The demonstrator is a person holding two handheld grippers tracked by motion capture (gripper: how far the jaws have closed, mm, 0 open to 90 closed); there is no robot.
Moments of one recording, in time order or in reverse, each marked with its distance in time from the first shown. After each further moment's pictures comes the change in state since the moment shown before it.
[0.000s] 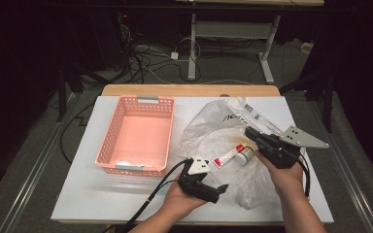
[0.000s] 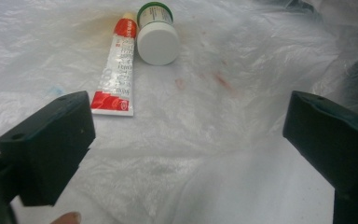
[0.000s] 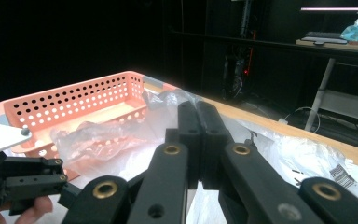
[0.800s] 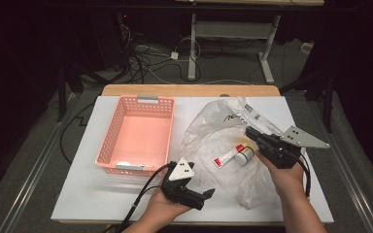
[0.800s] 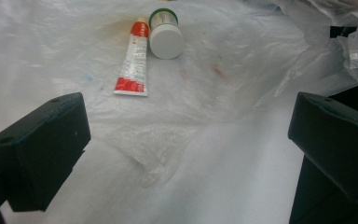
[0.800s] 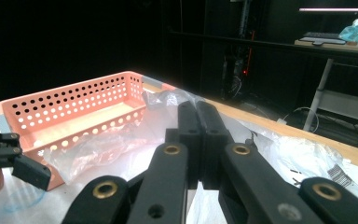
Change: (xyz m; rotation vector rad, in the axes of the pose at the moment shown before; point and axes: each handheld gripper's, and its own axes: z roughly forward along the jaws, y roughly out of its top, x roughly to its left) left arm -0.002 -0.007 -0.052 -0.018 0.028 0.005; right arm -0.001 0.000 -0.001 -0.003 -0.006 -0.003
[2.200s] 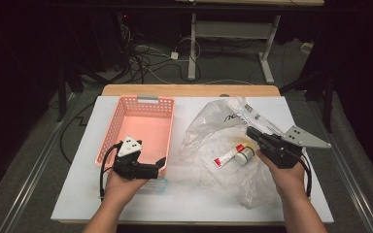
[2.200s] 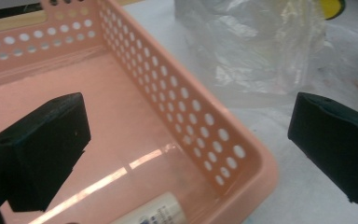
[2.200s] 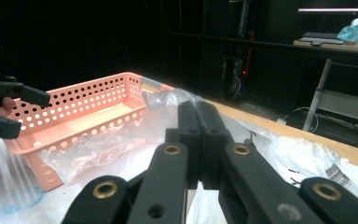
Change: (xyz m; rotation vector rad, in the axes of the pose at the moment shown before) left arm 0.090 -0.014 -0.083 -0.026 0.333 -0.147; right arm -0.002 0.000 -0.001 -0.002 -0.002 0.006
